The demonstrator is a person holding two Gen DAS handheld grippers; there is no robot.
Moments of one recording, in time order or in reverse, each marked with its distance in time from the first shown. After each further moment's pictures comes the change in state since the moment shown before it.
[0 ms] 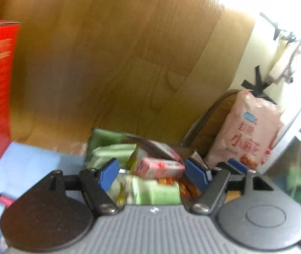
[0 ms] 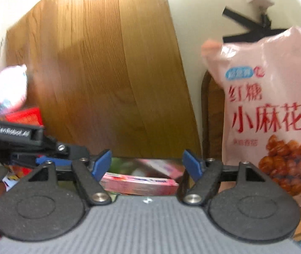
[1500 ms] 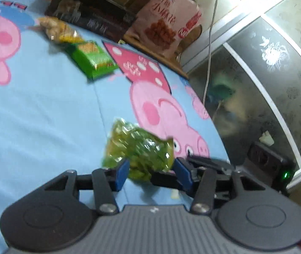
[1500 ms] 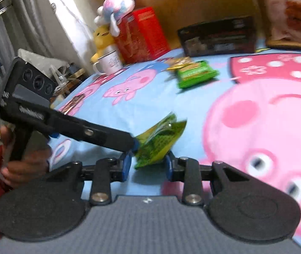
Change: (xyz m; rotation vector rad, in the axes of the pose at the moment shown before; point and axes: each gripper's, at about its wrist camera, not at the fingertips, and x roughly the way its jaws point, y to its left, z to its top) left arm -0.163 -0.064 -0.220 -0.088 0.357 -0.317; right arm -0.235 0.076 -0.118 0.080 0.468 0.326
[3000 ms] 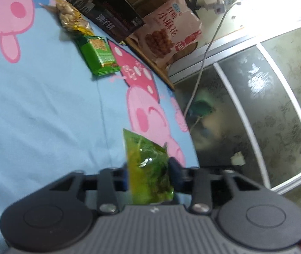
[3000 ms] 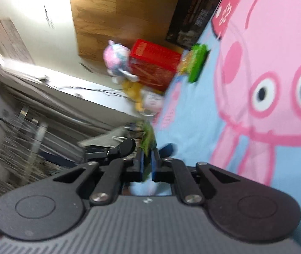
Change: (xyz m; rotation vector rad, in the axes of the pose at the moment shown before) left arm -0.006 0.037 -0.001 -0.171 0.000 -0.181; right arm -0.013 -0.060 -0.018 0.636 -0.089 0.431
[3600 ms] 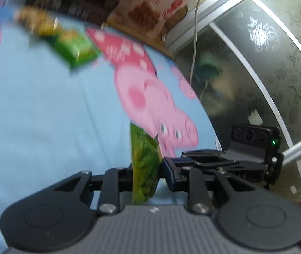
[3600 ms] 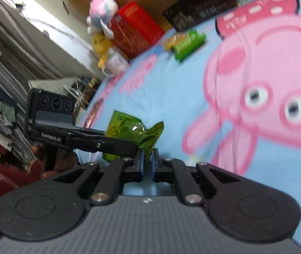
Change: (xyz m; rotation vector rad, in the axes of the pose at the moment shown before) left arm 0.019 -0.040 0.009 0.227 0.139 0.123; right arm 0.016 0.041 -0.010 -0.322 0.139 -0.271
